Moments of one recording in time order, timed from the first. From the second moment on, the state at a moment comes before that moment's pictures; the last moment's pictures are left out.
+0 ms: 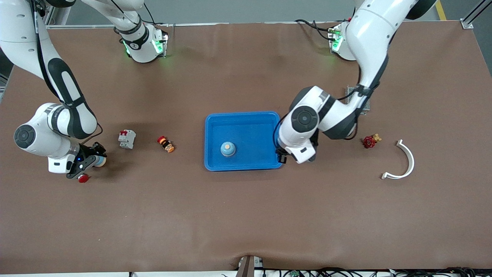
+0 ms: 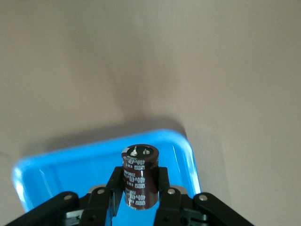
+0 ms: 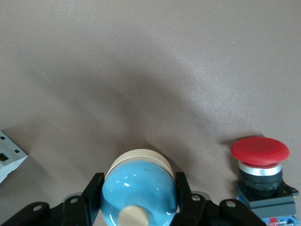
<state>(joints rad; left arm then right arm) -0.29 0.62 -0.33 -1.56 0.12 2.10 -1.96 -0.19 0.55 -0.03 -1.98 0.04 2.47 -0.95</state>
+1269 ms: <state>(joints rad) 0.19 0.44 -0.32 -1.80 0.14 1.99 -0.96 -0.18 0.50 -0.02 -1.89 0.07 2.29 -0.90</state>
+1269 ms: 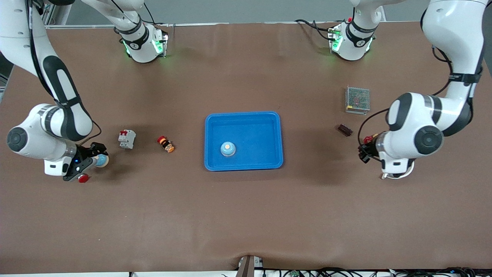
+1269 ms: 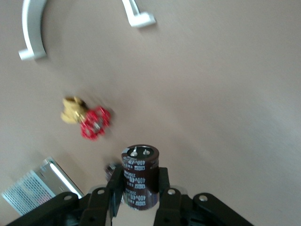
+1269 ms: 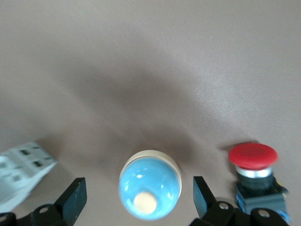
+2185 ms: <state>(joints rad) 0.33 0.58 -0.32 -1.85 0.29 2.20 -0.82 0.06 0.27 0.00 -1.72 0.08 1.87 -0.15</state>
